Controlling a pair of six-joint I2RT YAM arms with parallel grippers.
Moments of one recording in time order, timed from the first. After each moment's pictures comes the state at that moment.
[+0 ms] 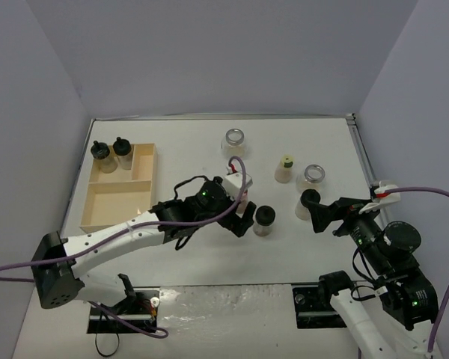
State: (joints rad) left arm -1.00 1.30 1.07 -0.30 -0.04 -0.26; right arm 0.24 0.38 0.98 -0.75 -0.10 0.27
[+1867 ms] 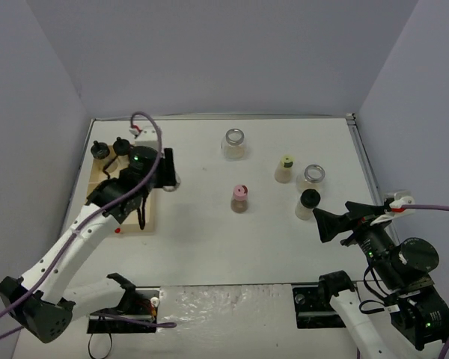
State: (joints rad) left arm -0.59 1.11 1.17 -0.62 -0.35 -0.36; right arm 0.24 0.32 1.06 -0.80 -0.12 0.27
